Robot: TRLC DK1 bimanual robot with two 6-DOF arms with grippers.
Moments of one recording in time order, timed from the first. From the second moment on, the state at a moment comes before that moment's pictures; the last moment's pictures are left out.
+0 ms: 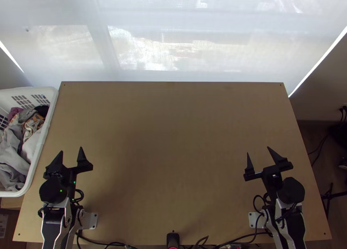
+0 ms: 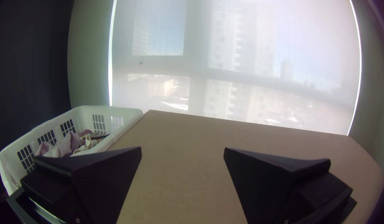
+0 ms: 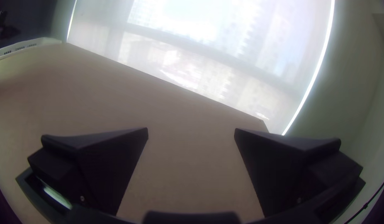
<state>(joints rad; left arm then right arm) 0.02 0.00 0.08 -0.19 -0.22 -0.10 0.14 0.00 0.09 -0.23 0.00 -0.33</state>
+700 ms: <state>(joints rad) 0.01 0.00 0.08 -0.19 -0.26 -0.12 0.15 0.00 0.09 -0.23 -0.01 -0.32</state>
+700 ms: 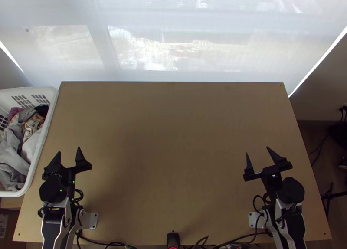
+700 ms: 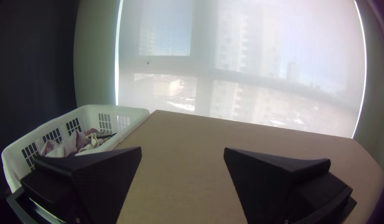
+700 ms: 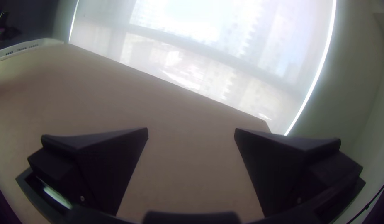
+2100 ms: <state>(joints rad) 0.16 0.50 0.53 -0.40 -0.30 -0.23 0.21 0.73 0.87 -0.59 0.24 -0.39</state>
